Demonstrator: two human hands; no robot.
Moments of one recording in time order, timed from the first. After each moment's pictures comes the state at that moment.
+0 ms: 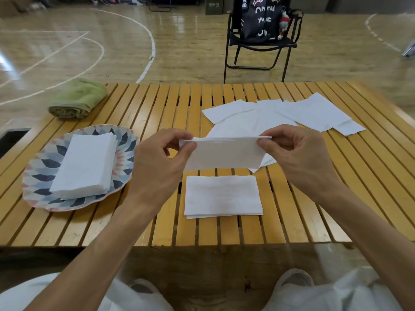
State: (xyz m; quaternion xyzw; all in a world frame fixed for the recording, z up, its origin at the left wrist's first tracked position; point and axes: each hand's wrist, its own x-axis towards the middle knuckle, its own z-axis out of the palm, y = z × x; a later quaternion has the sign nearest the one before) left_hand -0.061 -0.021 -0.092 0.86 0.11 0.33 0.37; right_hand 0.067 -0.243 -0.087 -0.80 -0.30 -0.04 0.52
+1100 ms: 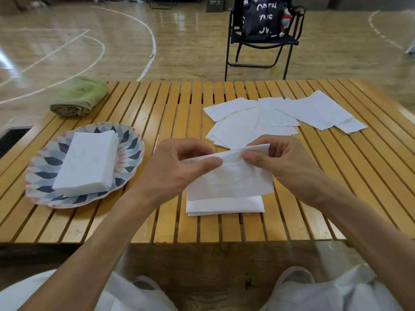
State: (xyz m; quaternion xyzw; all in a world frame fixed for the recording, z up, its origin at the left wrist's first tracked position) left_hand -0.060 -0.021 -0.086 0.85 0.01 0.15 0.51; right_hand 0.053 -0.237 -0.086 -0.71 -0.32 0.20 0.60
